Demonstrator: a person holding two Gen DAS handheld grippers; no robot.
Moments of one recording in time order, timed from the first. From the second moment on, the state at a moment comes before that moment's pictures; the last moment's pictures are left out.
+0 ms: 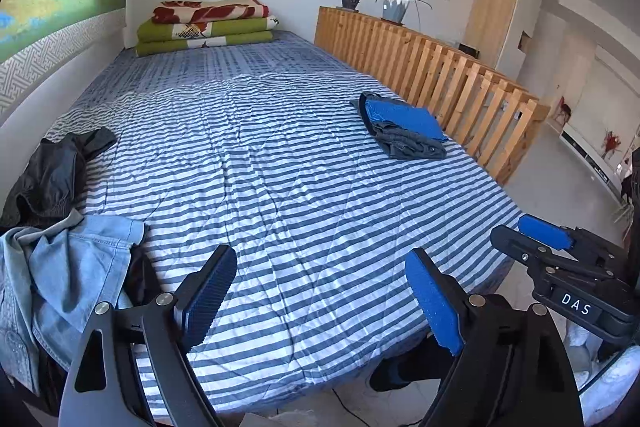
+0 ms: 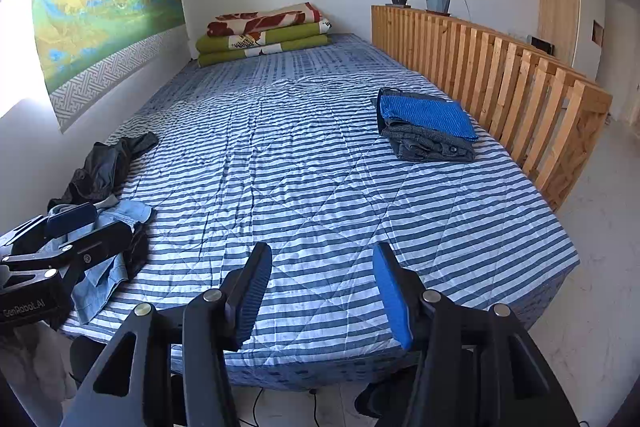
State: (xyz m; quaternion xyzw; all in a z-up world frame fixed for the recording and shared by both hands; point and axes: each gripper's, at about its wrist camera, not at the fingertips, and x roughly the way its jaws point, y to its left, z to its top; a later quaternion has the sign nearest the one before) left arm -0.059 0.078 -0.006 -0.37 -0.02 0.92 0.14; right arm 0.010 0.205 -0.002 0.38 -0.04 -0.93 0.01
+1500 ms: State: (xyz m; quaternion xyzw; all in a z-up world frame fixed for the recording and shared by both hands) left arm -0.049 0.102 0.003 -0.37 0.01 0.92 0.14; right arm 0.018 0.206 -0.010 0.38 -0.04 -0.92 0.00
